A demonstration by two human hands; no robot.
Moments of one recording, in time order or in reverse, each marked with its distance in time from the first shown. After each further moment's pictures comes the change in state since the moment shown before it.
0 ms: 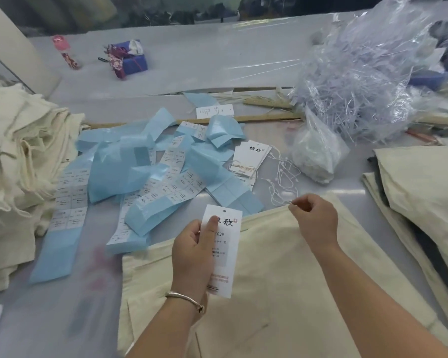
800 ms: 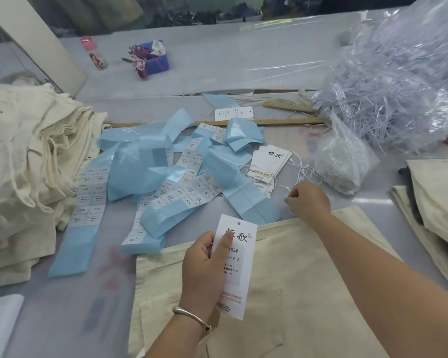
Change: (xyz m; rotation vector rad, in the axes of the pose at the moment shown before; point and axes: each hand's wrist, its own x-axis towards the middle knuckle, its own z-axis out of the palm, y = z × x) left_hand 0.001 -0.010 -0.009 -0.025 -0.065 -0.013; right_hand 0.080 -0.020 0.053 -0.620 -0.295 -0.097
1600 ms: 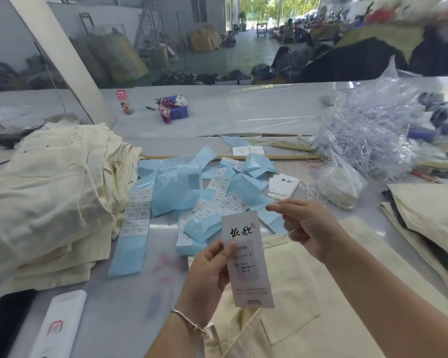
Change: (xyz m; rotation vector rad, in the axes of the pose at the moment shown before) left_hand -0.044 0.028 -0.132 -0.658 -0.422 -0.197; right_hand -0.219 -0.140 -0.071 1.220 -0.309 -0.013
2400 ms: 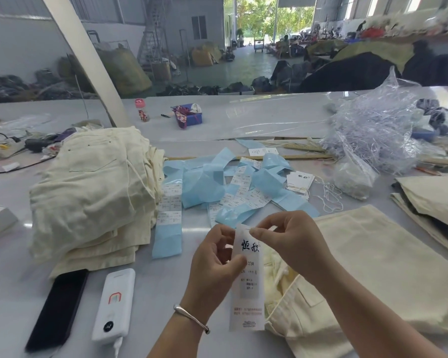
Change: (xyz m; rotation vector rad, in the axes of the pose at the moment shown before) left_hand -0.098 0.051 -0.058 0.626 0.001 0.438; right_hand -0.105 0.043 0.128 -0.692 0.117 -0.399
